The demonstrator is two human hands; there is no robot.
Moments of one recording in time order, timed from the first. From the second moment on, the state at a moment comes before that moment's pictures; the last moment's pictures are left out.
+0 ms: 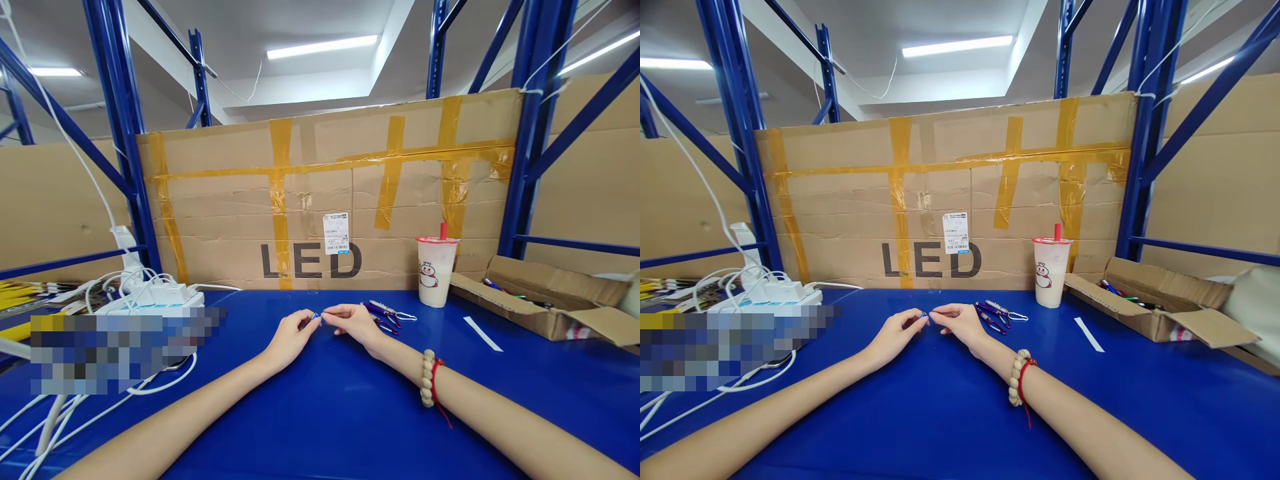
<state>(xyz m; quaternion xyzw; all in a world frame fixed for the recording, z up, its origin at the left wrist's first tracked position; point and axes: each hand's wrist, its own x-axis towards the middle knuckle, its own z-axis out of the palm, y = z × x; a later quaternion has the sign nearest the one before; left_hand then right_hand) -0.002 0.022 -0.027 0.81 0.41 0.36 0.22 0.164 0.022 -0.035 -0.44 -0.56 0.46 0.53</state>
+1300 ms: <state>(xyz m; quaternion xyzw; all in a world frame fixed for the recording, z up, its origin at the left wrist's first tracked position) -0.009 0.014 -0.030 0.90 0.29 0.30 0.13 0.179 0.008 -0.028 -0.43 -0.64 0.51 0.38</state>
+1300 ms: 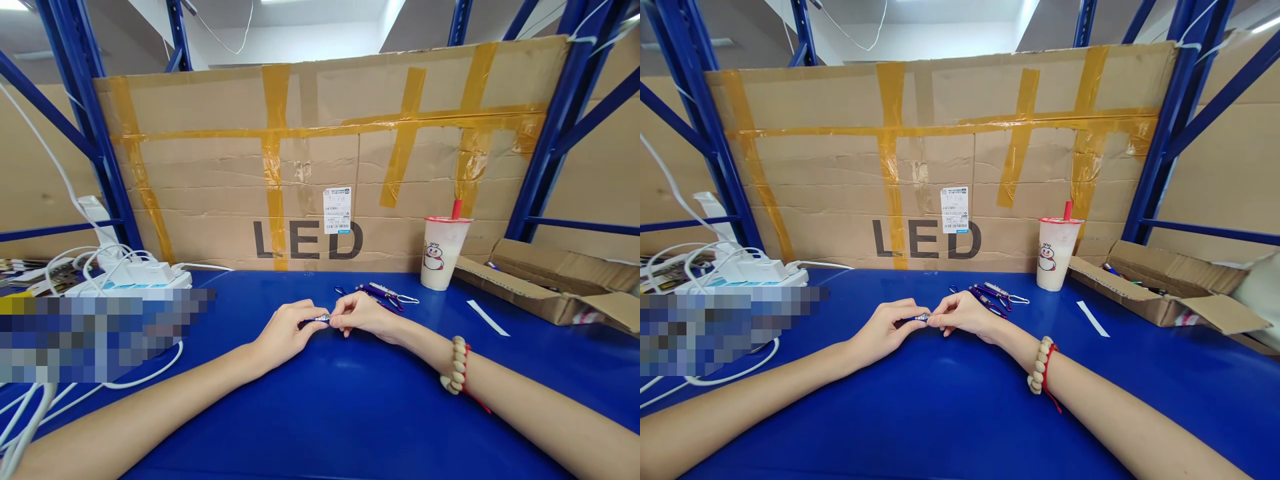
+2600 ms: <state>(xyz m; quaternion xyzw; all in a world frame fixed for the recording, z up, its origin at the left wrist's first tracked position) -0.003 0.021 -0.029 0.82 0.36 0.37 0.26 0.180 0.016 -0.023 -0.36 -0.59 0.61 0.39</state>
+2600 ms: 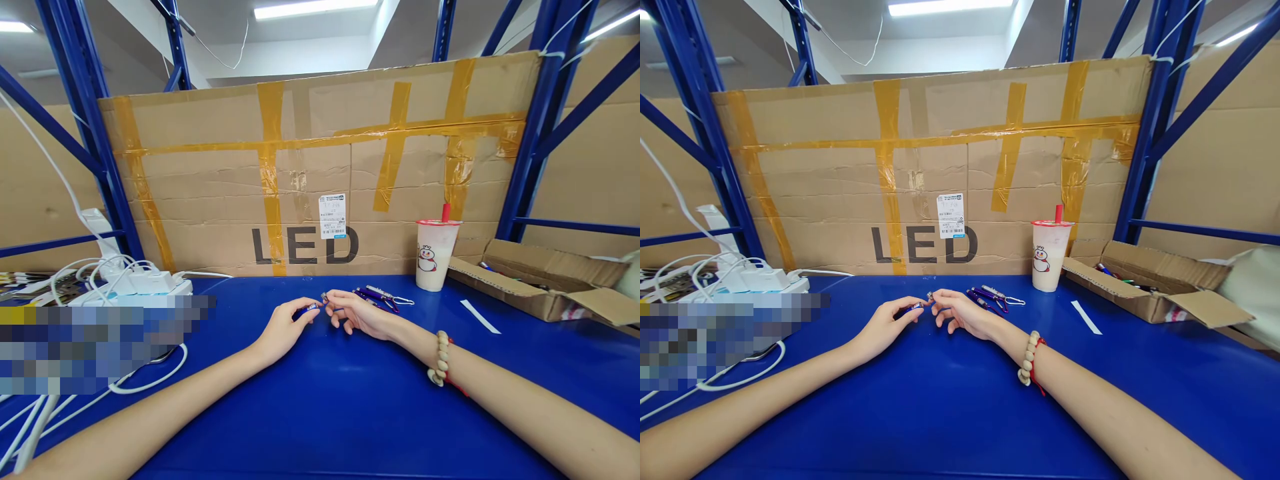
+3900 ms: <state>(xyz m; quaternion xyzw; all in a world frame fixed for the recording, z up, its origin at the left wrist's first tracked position) -0.006 0.017 -0.029 0.87 0.31 0.36 0.13 0.186 0.020 -0.026 -0.41 -0.65 0.54 0.32</state>
